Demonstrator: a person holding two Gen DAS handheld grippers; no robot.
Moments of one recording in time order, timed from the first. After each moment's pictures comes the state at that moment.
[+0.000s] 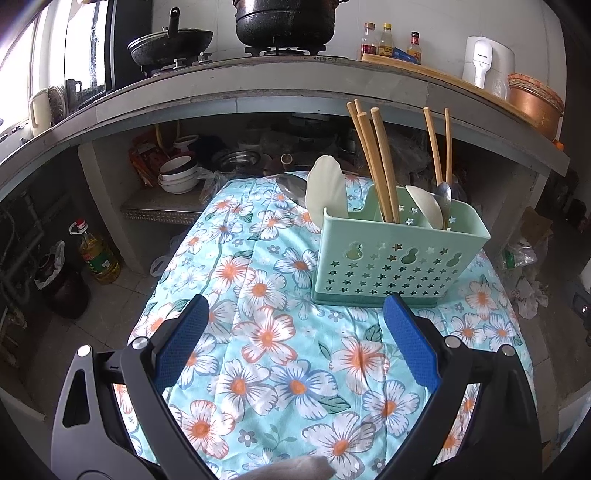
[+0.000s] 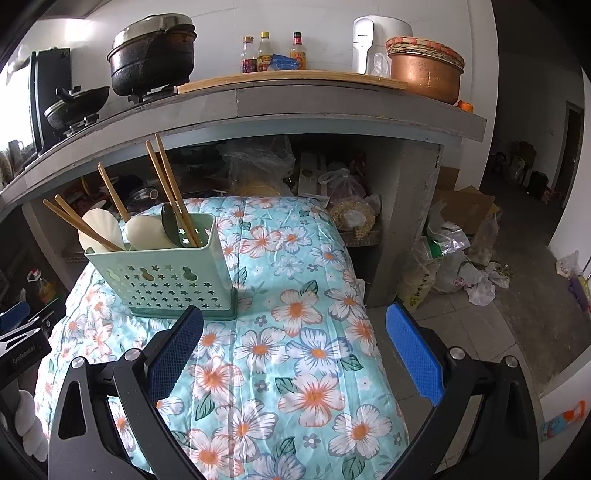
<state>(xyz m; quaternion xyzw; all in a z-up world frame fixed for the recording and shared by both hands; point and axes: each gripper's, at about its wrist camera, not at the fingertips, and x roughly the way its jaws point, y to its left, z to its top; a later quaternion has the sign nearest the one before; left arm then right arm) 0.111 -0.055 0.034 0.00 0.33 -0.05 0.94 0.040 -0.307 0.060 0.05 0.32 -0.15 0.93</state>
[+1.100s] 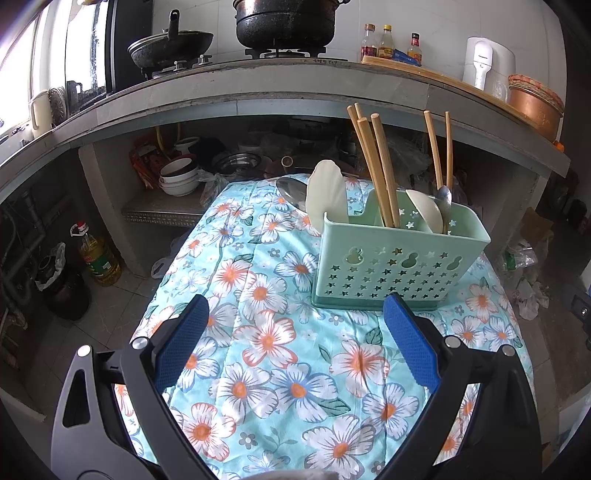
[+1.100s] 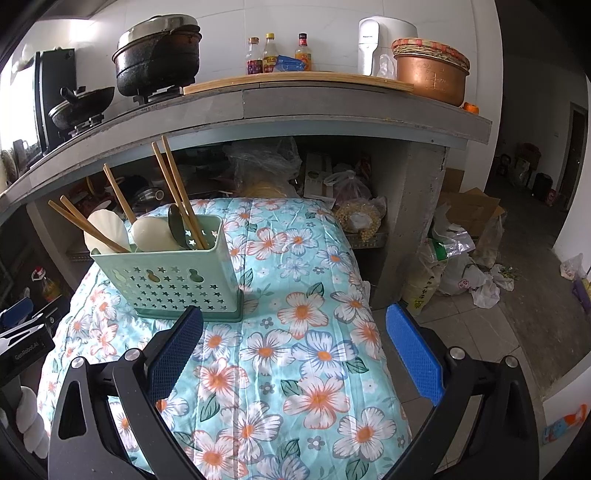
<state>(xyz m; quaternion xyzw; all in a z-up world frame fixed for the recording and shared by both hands) 0.111 -0.056 0.036 0.00 0.33 -0.05 0.94 0.042 -0.306 0.062 0.05 0.32 -0.14 0.93</state>
